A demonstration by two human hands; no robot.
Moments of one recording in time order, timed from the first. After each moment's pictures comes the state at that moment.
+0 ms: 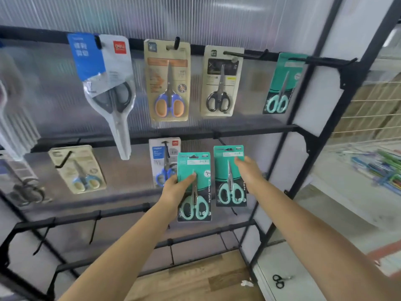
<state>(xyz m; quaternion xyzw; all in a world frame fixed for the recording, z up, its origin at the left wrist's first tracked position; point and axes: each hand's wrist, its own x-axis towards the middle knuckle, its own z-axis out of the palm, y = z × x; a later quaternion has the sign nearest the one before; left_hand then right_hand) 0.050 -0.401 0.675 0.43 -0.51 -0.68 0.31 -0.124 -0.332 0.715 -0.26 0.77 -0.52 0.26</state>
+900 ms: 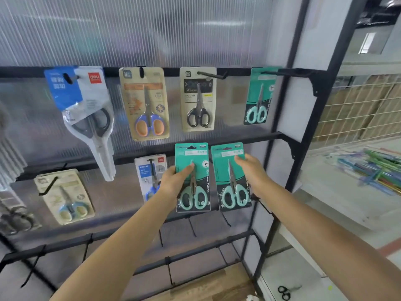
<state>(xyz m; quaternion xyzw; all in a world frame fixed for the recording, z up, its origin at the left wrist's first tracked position) 0.011 -0.399 0.730 0.40 -0.55 -0.65 0.35 -0.157 -0.302 0.749 -0.31 0.72 -0.57 0.25</state>
